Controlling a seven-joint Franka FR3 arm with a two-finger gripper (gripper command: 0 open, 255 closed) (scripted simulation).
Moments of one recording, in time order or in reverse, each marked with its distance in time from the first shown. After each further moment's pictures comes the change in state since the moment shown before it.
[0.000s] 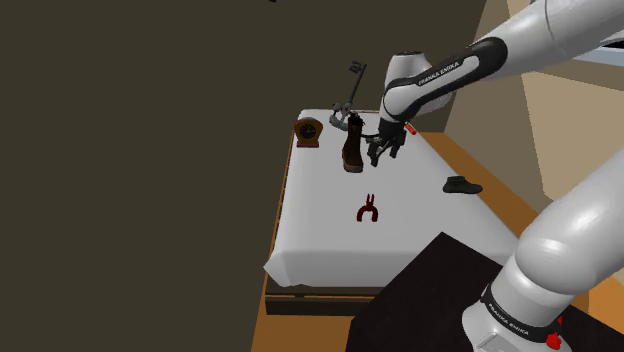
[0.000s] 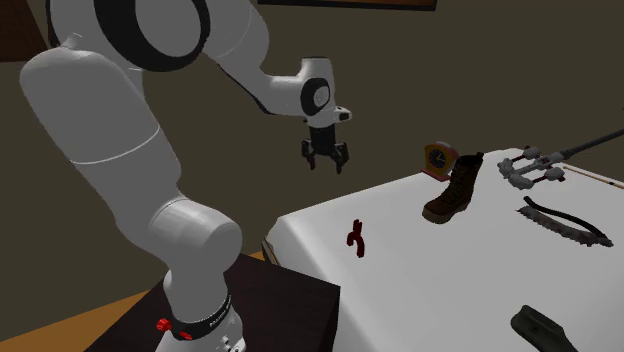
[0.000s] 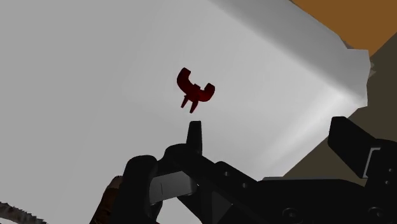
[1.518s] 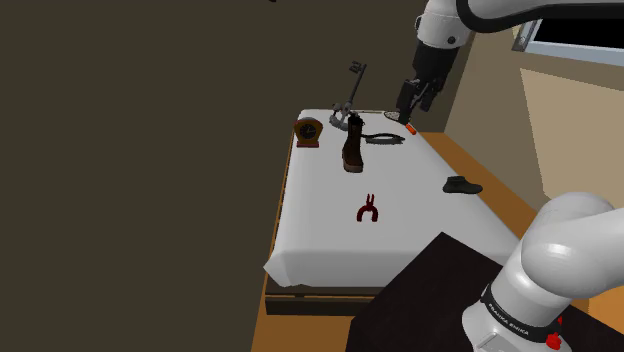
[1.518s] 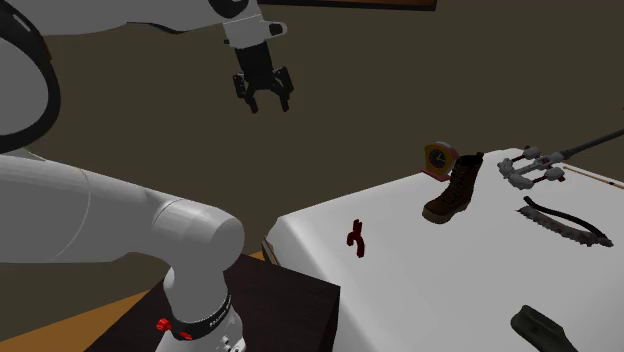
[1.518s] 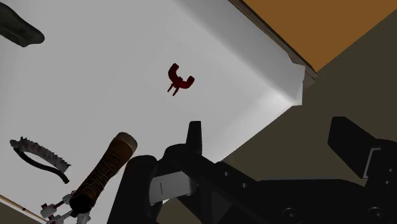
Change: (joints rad) arm 0.093 -0.578 0.198 0.073 0.016 -0.576 0.084
